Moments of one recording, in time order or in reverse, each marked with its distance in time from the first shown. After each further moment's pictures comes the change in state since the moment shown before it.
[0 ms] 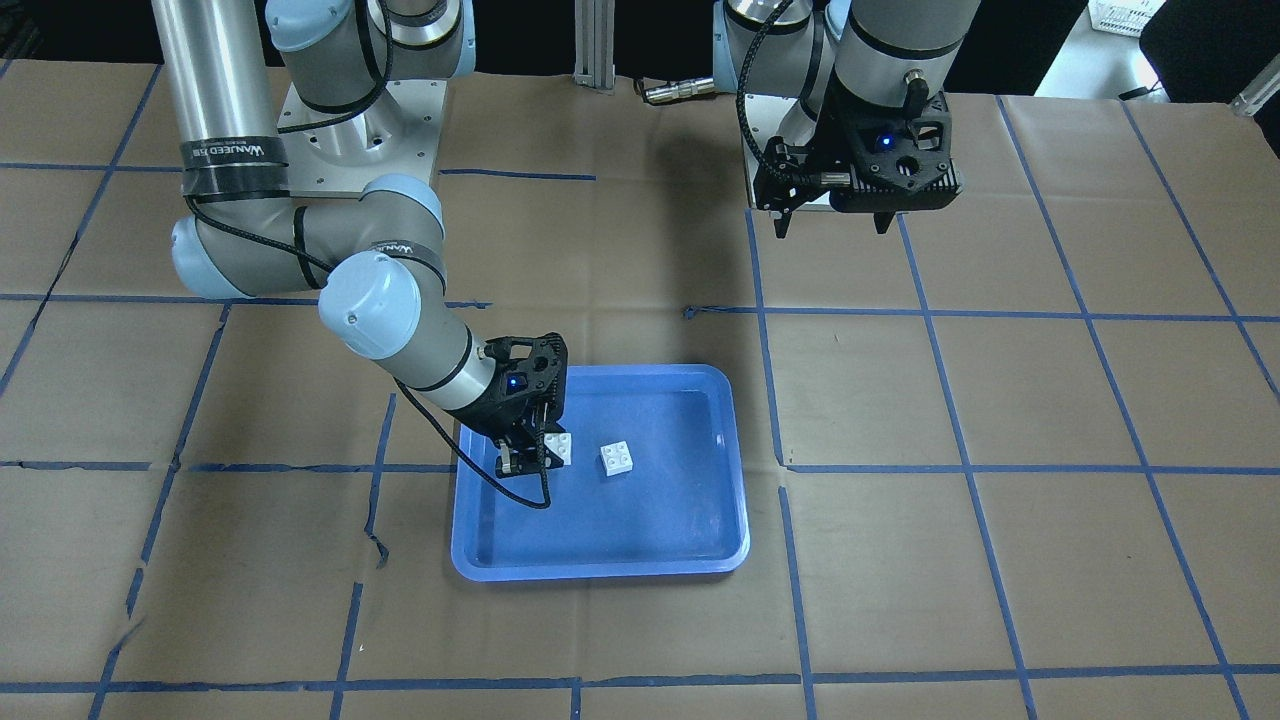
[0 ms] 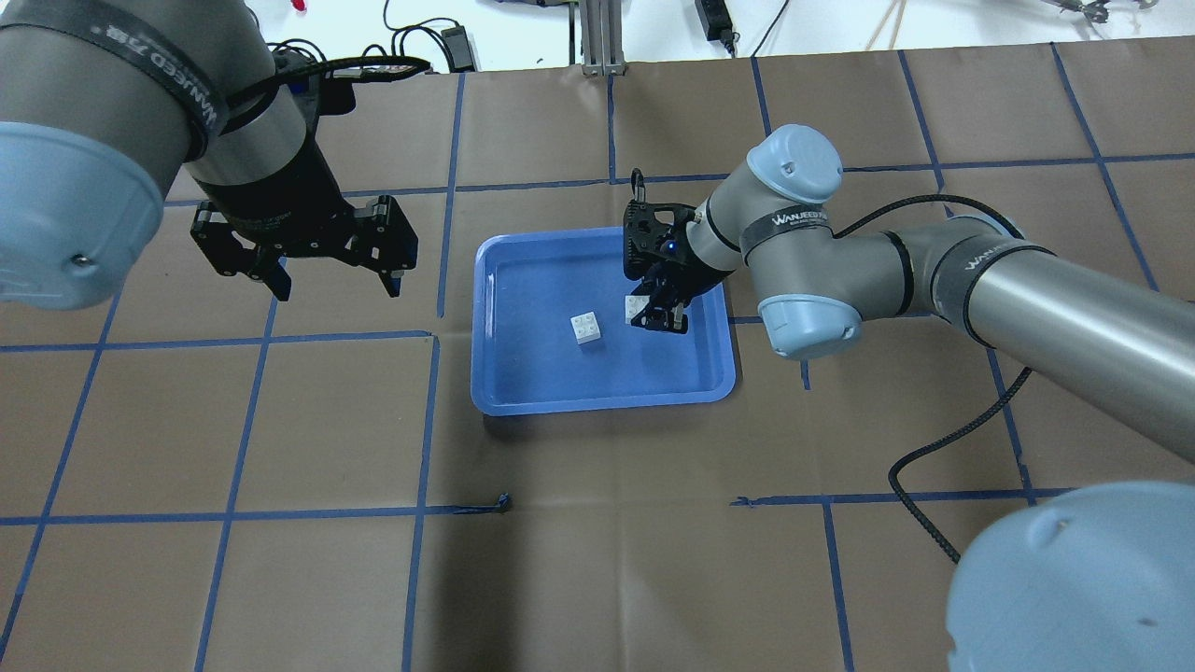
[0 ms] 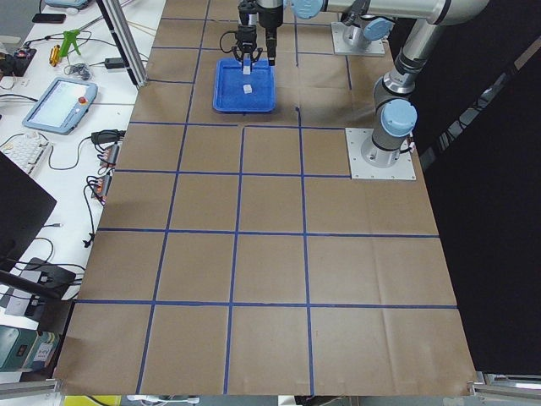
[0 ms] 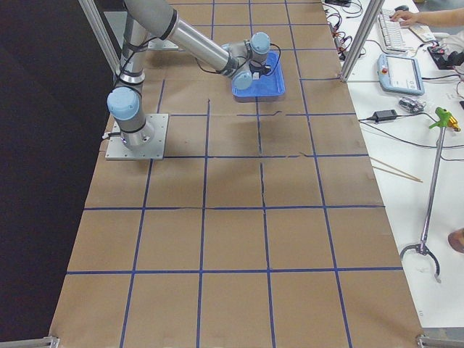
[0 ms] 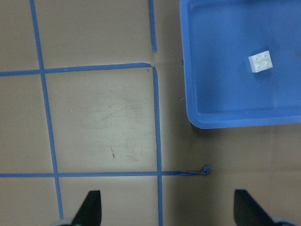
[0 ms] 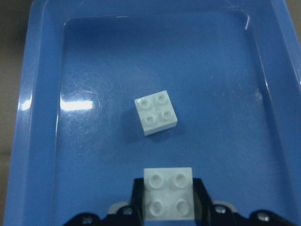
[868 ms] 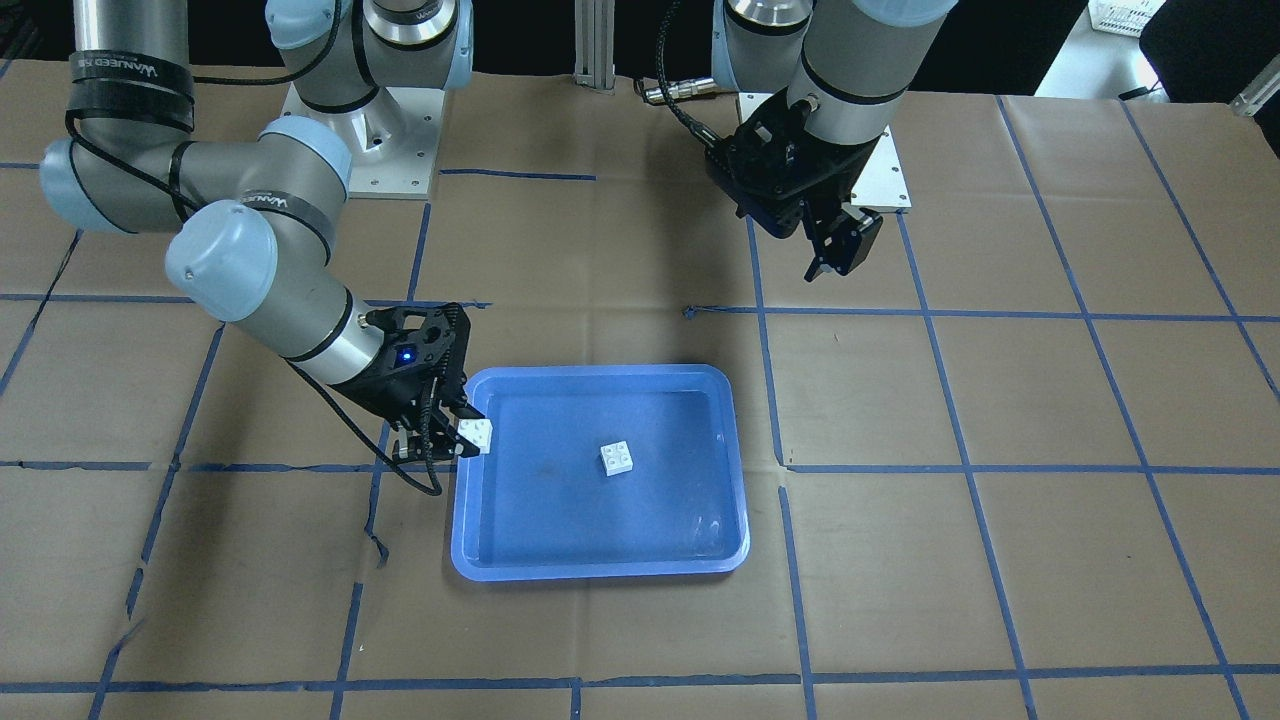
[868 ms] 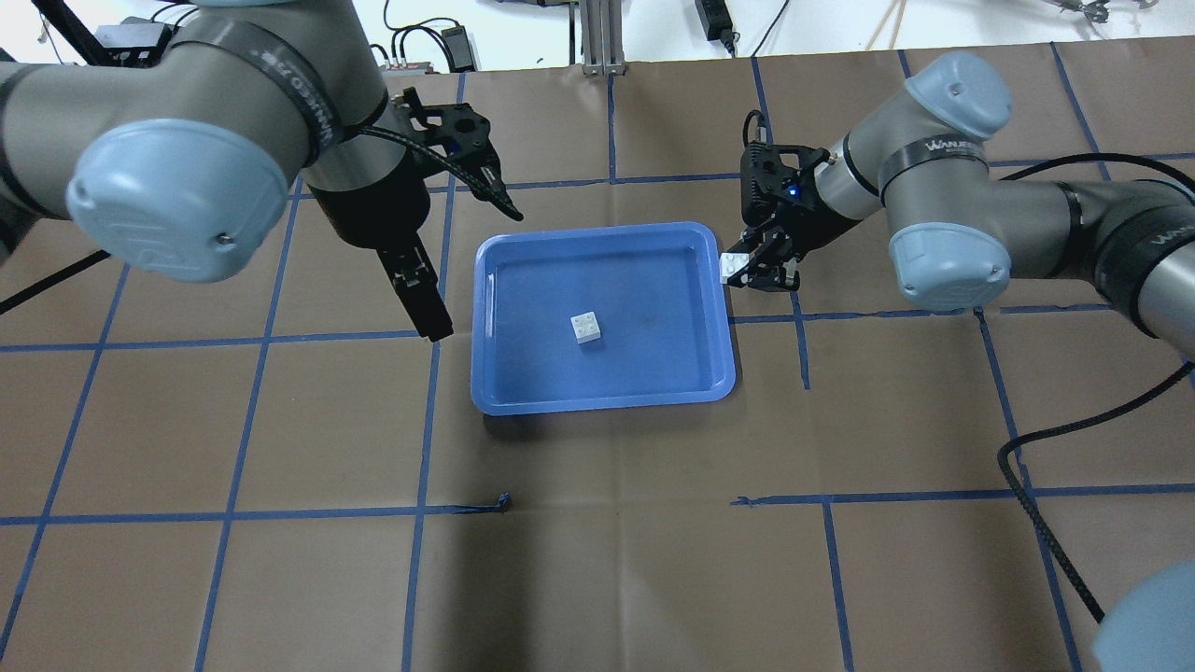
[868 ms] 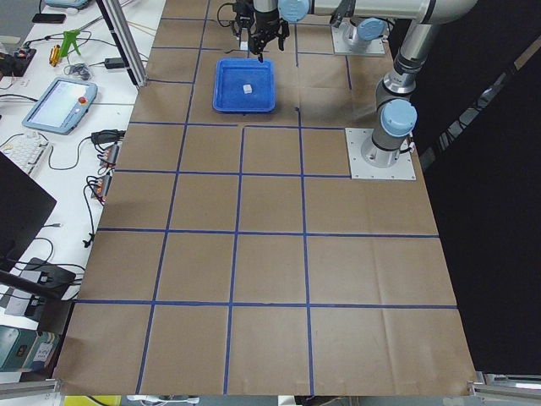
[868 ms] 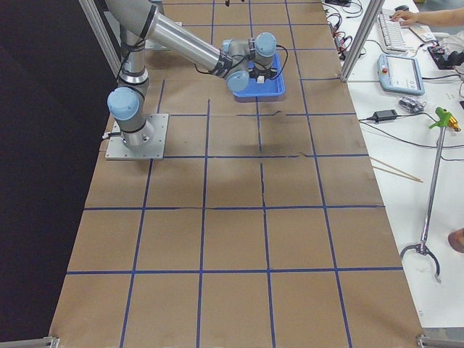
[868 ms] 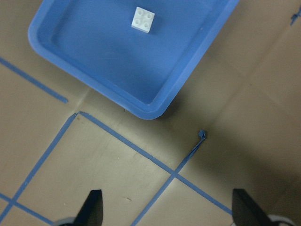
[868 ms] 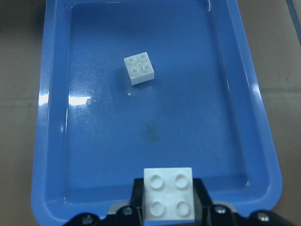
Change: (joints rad) left arm -0.032 -0.045 0.014 -0.009 -0.069 0.729; right arm -0.141 -0.142 -0.003 0.194 0.014 -0.134
